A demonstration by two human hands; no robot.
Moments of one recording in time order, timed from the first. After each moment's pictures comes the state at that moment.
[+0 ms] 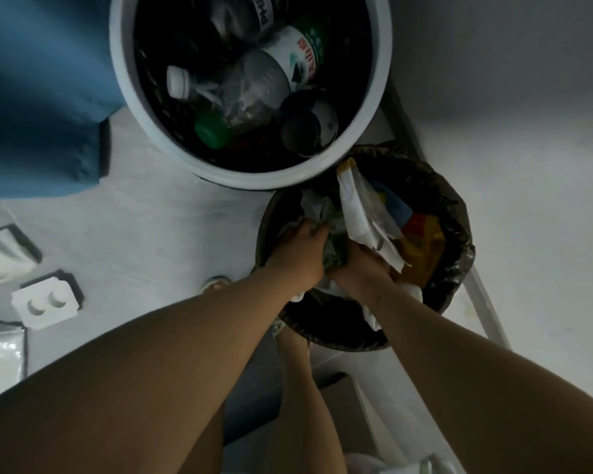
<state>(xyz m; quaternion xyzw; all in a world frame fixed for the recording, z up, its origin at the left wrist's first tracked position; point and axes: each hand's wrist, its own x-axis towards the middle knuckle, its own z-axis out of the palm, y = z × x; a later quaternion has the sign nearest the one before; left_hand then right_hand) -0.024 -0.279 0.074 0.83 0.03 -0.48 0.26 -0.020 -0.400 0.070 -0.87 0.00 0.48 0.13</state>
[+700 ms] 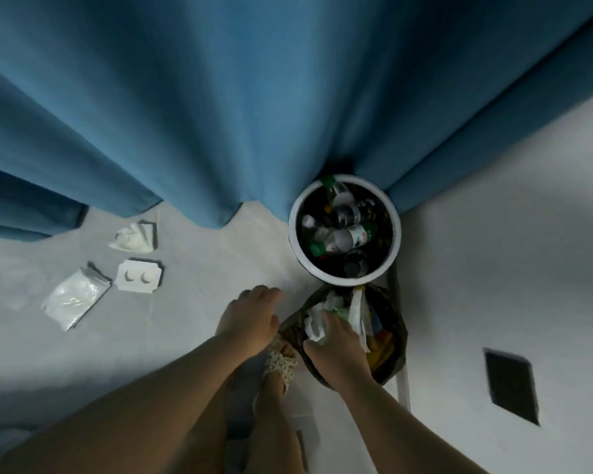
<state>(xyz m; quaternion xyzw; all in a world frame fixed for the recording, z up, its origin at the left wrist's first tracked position) -0.101 -0.170 0.362 0.88 0.24 -0.29 0.28 -0.039 -0.310 0.380 -0.85 -0.08 0.49 0.16</state>
